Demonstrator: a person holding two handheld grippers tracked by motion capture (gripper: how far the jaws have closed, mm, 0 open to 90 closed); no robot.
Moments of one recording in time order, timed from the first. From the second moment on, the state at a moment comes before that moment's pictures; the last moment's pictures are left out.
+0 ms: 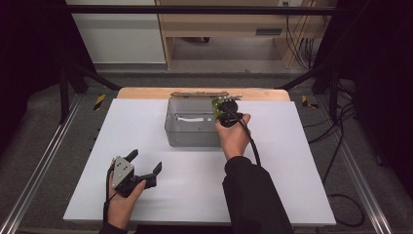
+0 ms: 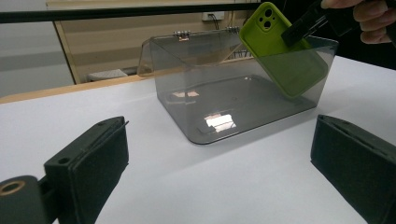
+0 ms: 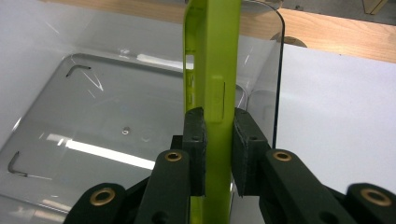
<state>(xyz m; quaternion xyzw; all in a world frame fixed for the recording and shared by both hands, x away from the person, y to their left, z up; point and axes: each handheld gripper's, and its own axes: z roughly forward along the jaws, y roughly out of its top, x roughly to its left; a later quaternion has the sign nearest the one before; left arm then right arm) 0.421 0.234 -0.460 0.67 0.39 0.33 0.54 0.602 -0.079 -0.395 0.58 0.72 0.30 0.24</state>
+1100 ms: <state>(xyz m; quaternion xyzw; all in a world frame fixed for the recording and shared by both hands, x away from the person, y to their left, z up) 0.422 0.233 -0.461 0.67 0.39 0.33 0.54 0.608 -0.075 -0.396 0.59 0.72 0.30 0.23</state>
